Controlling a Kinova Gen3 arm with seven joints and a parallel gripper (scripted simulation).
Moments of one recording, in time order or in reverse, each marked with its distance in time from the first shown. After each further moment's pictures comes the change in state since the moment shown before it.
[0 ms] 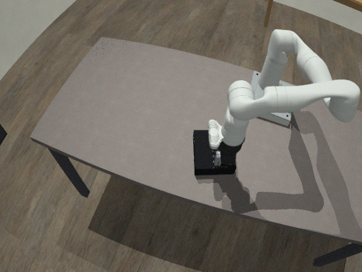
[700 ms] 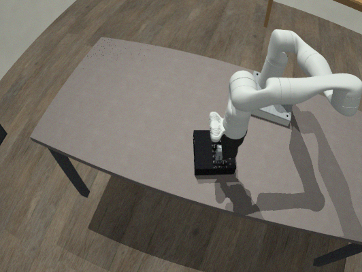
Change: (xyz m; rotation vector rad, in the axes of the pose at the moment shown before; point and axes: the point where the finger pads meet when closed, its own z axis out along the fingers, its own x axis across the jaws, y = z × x) arm 0.002 0.000 -0.037 0.000 0.004 0.002
